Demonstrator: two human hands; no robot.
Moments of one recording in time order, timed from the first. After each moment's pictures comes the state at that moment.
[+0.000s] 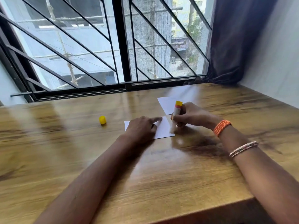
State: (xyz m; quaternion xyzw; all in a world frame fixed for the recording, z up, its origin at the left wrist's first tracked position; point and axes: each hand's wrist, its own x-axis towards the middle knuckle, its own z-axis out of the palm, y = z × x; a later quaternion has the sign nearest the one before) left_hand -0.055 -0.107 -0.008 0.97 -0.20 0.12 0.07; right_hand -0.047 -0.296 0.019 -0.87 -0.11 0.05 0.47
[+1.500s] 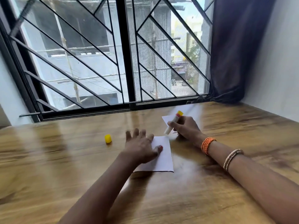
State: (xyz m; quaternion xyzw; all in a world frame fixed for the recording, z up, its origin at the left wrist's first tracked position) left_hand -0.058 -0.087 -0.003 0.99 -0.12 0.05 -0.06; right_hand -0.009 -0.271 -0.006 -0.83 -0.04 -0.15 0.54
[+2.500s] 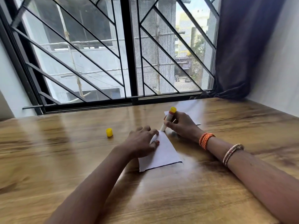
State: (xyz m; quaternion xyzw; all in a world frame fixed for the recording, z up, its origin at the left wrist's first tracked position) left_hand -0.050 -0.077 -0.003 0.98 -0.21 0.03 0.04; right_hand 0.001 -0.260 -0.013 -0.87 -0.20 -0.18 0.42
